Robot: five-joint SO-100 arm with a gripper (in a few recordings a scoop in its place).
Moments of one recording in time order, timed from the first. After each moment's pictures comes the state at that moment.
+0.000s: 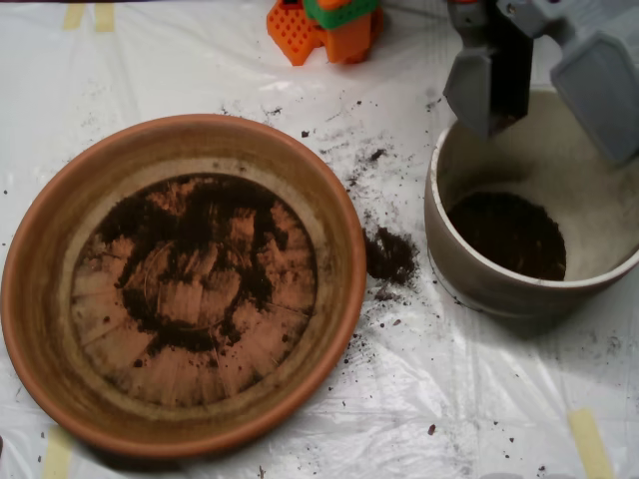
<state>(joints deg) -24.3 109.3 84.1 73.5 -10.4</state>
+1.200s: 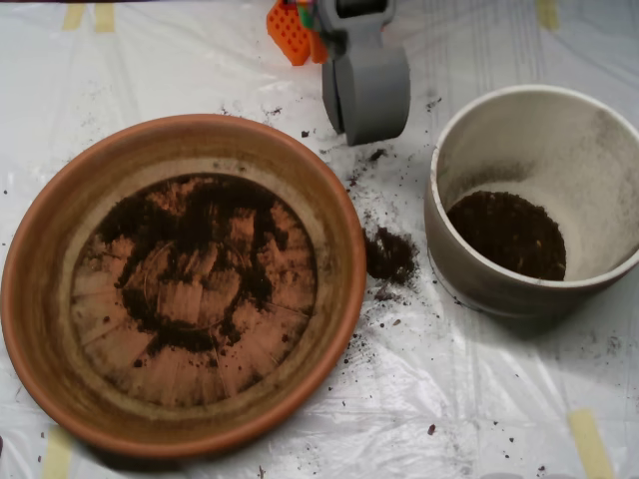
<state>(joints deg) -7.0 187.7 161.4 60.6 -8.5</state>
